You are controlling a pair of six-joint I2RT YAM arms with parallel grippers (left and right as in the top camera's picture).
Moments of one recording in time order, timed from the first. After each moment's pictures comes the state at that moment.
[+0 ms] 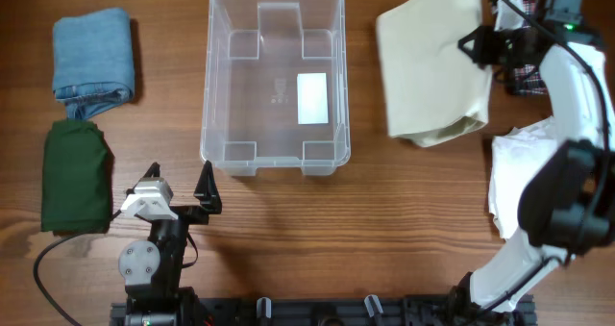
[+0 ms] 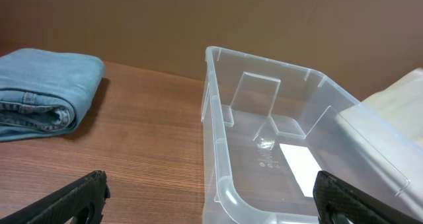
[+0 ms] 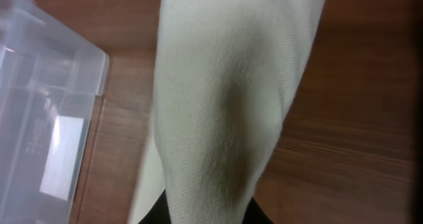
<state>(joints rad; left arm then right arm) 0.06 0.02 0.01 -0.06 0.13 -0.24 -0.23 1.94 1.66 -0.74 -0.47 -0.15</state>
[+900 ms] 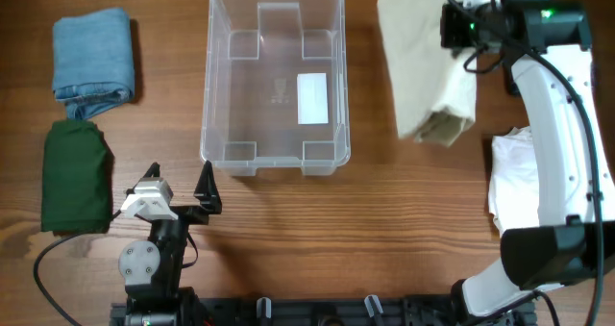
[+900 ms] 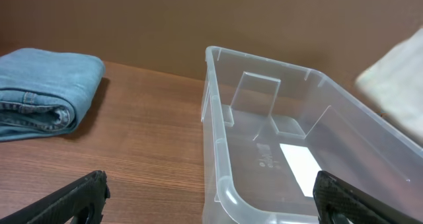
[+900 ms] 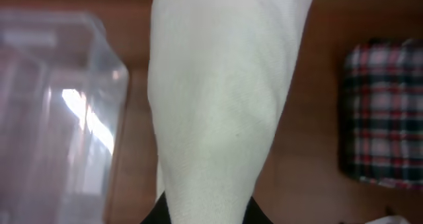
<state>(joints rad) 0.06 0.02 0.01 -0.06 0.13 -0.24 0.10 1.76 1.94 -1.05 0.01 0.03</state>
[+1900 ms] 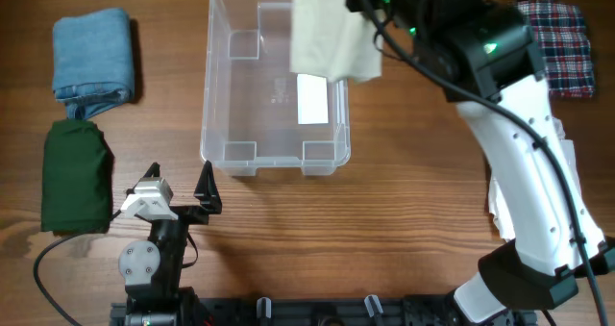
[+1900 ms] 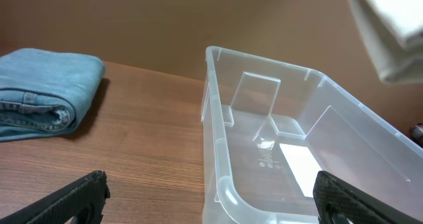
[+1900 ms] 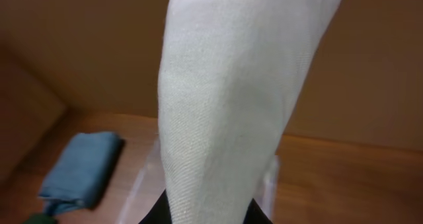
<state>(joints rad) 0.06 0.02 0.01 -0.06 0.13 -0.24 0.51 1.75 2.19 -0.83 0.11 0.26</state>
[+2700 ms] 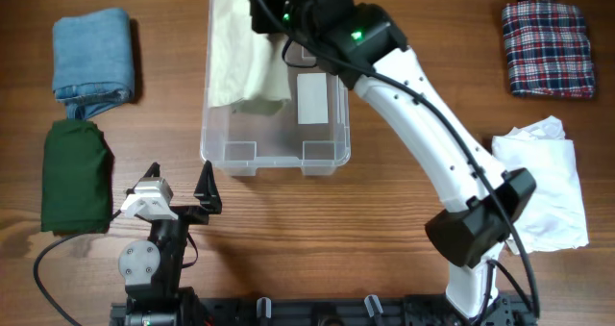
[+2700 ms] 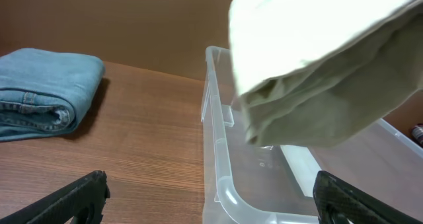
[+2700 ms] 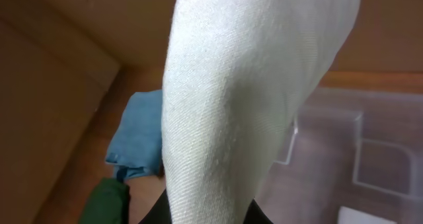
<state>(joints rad) 0.06 0.02 0.01 -0.06 0.13 -0.24 0.65 2.03 2.19 -0.68 -0.03 0.50</state>
